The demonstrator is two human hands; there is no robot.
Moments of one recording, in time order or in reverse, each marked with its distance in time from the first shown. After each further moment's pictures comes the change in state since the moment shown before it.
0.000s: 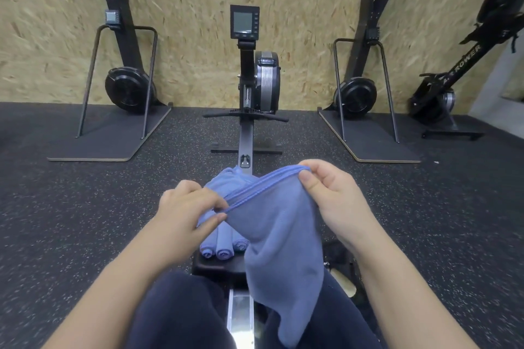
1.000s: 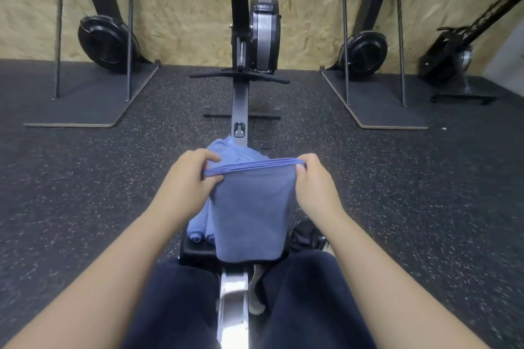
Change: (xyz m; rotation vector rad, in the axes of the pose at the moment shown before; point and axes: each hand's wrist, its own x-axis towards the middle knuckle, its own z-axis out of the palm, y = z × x) left_hand 0.080 -0.051 0.085 -0.190 -0.014 -0.407; right_hand 0.083 0.133 0.019 -0.556 0.087 0.320
